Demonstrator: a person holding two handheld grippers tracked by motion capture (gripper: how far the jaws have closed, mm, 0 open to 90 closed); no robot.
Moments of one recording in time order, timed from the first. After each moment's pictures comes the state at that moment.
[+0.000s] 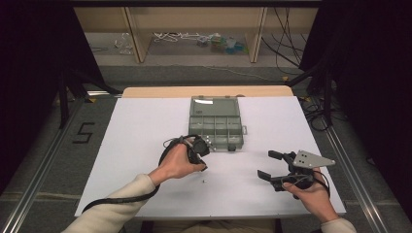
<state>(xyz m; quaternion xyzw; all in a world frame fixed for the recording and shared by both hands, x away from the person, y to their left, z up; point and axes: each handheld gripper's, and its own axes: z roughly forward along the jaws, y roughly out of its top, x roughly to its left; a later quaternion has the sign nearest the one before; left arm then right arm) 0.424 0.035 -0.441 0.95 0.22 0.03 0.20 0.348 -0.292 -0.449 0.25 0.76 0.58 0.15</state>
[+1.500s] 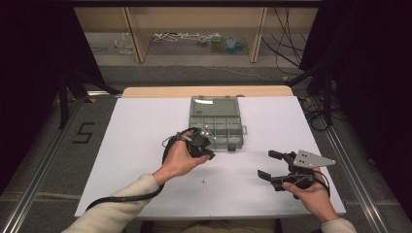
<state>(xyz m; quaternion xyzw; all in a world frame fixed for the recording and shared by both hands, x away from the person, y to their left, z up) 0.431 0.036 -0.424 0.92 0.24 0.07 0.31 0.348 -0.291 -0.450 0.25 0.75 0.58 0.16</state>
